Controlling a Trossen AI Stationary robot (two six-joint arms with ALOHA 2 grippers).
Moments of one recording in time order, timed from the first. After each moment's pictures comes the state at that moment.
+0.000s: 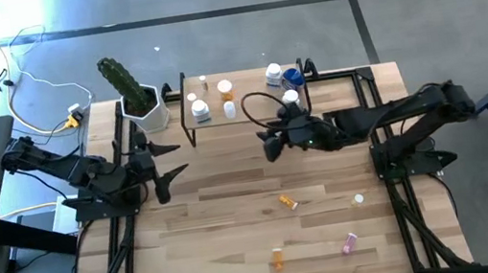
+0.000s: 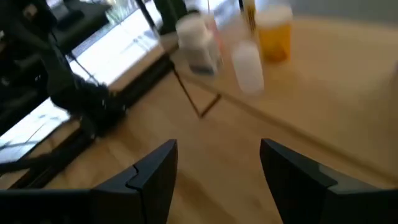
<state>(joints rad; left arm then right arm) -0.31 0.67 0.68 -0.35 -0.77 -0.09 0.09 1.41 1.21 -0.36 0.56 0.74</state>
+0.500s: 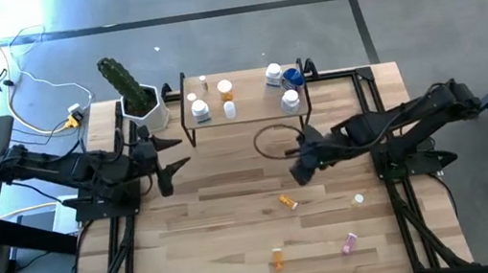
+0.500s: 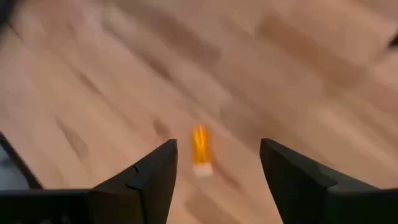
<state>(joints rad) -0.15 0.67 0.68 -0.35 -0.63 -0.12 0.21 1.36 1.21 -0.92 0.21 1.10</state>
